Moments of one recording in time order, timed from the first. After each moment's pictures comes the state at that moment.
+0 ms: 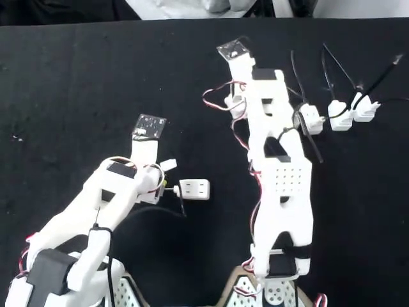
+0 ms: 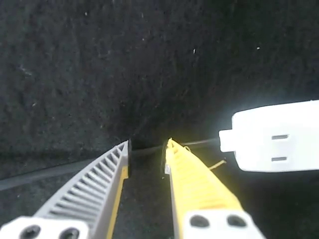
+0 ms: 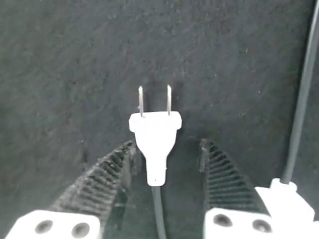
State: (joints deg) left arm 12.7 -18.7 57.8 39.0 2.2; right arm -2.2 52.4 -38.1 68.4 24.5
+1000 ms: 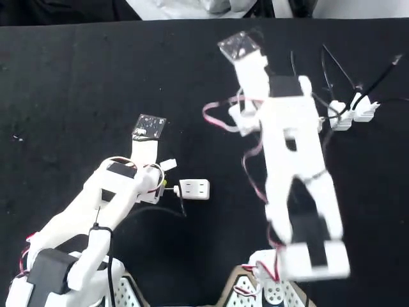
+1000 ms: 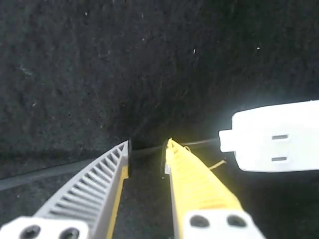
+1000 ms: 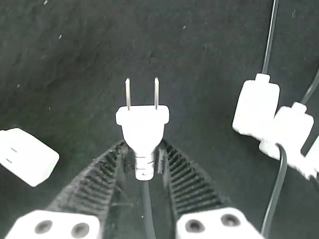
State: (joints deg) left arm 12.7 -18.7 57.8 39.0 2.3; right arm -4.7 -6.0 8.3 75.6 24.6
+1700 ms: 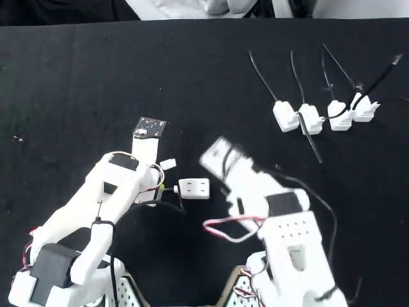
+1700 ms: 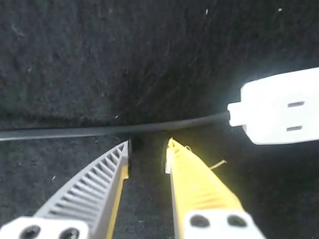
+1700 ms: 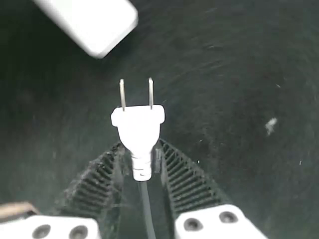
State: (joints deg) left arm 12.6 -17.6 52.8 51.2 2.9; right arm -9.9 -58.9 71.7 68.5 44.1
